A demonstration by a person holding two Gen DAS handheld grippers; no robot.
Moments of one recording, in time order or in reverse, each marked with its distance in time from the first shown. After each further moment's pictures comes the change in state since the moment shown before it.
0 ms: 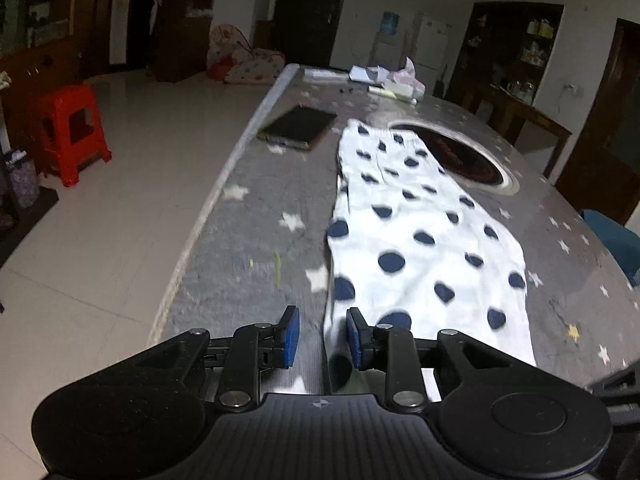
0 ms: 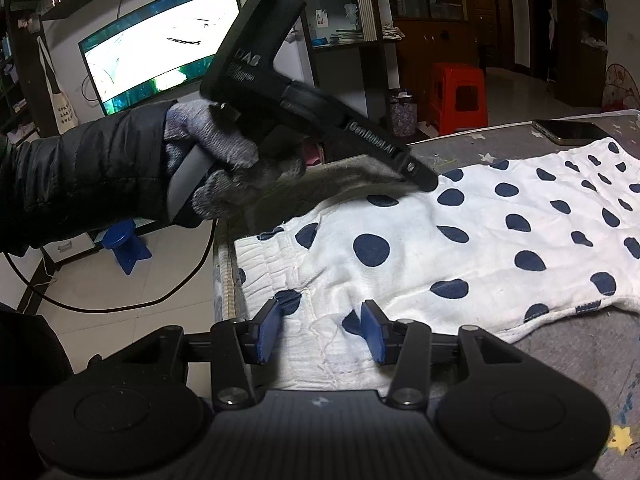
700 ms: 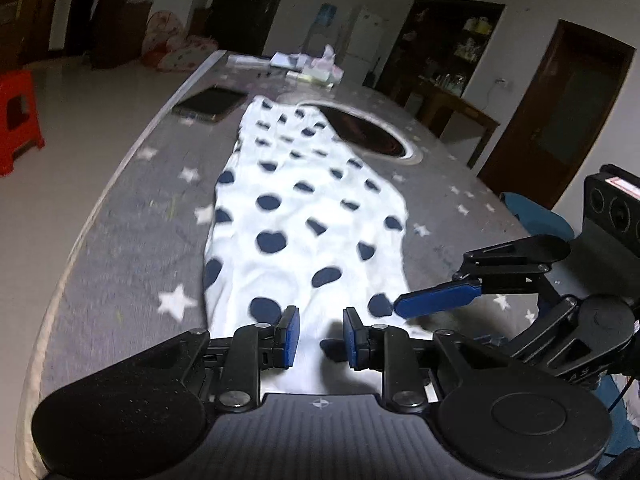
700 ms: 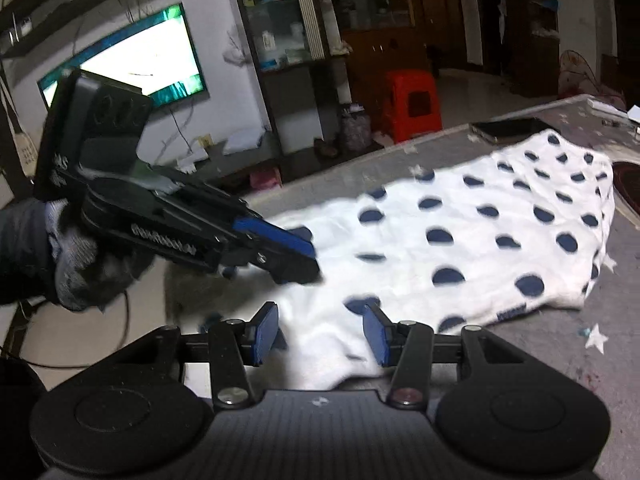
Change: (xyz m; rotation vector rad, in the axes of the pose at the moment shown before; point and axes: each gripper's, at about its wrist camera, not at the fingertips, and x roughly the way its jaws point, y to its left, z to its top) left arm -0.038 -0.032 -0.045 0.012 0.057 -0.241; right arm -0.013 -0.040 0.003 0.101 -0.031 -0.113
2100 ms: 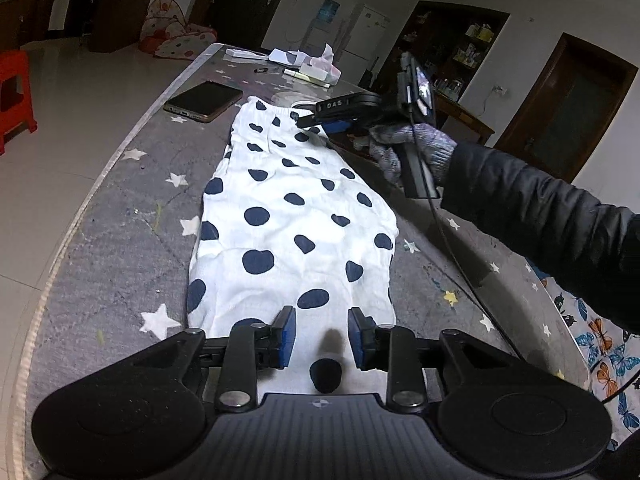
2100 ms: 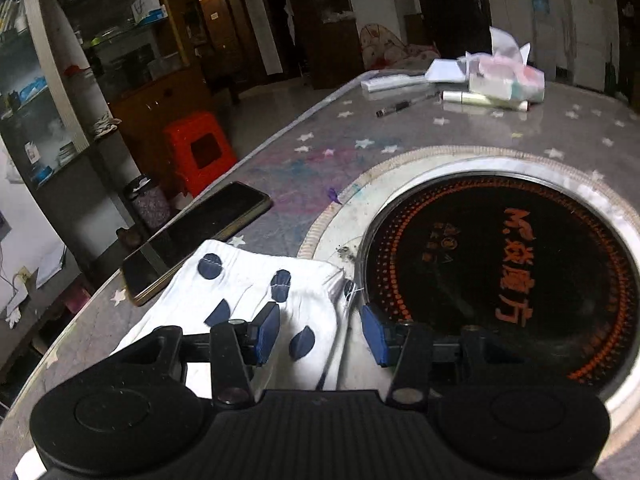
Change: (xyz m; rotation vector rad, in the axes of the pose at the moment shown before) left arm 0.003 -0.002 0.020 -0.048 0.008 -0.046; right arm 0.094 -0.313 0.120 0.450 -0.118 -0.400
